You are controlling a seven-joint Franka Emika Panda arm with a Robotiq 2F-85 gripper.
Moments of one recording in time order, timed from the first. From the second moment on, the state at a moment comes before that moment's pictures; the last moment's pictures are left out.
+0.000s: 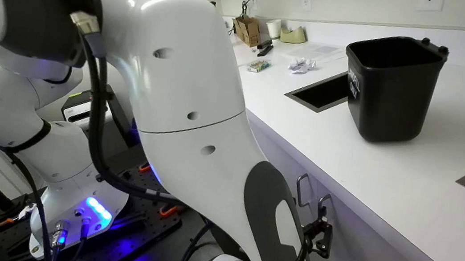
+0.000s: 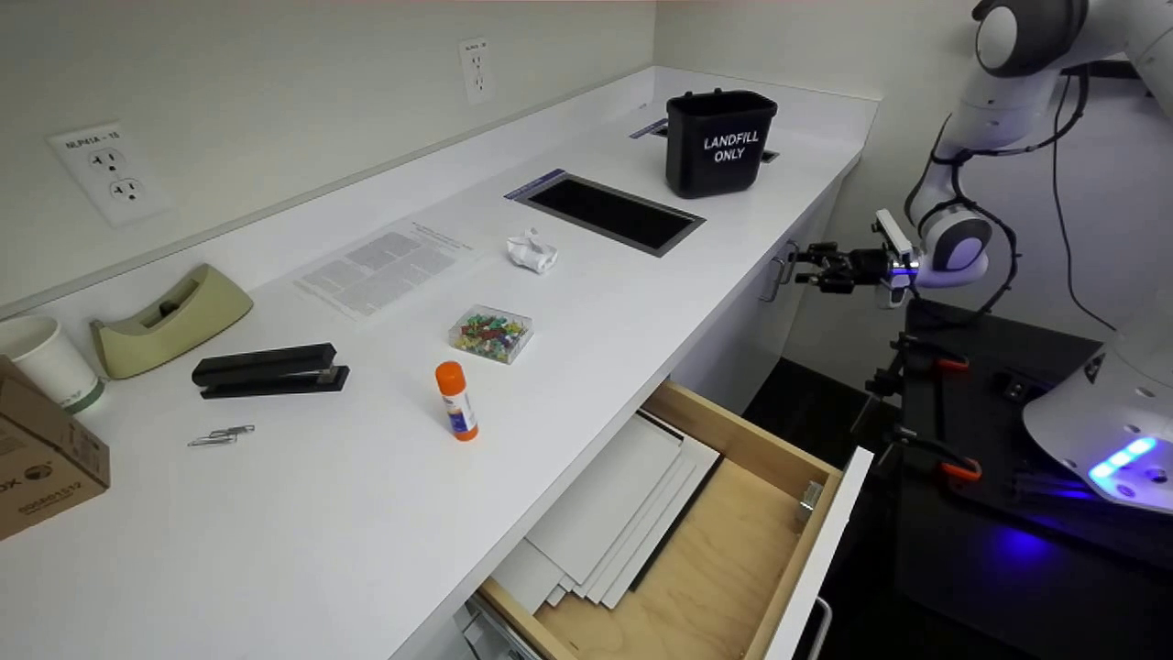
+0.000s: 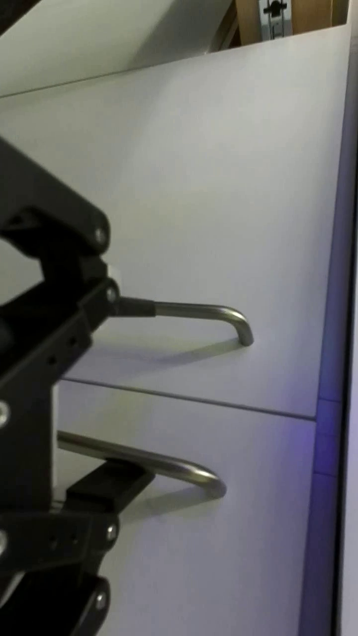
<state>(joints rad) -0.92 1.05 -0.29 -2.02 1.72 1.41 0.01</state>
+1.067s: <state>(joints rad) -0.91 1.04 -0.35 -2.03 1.75 1.39 0.04</state>
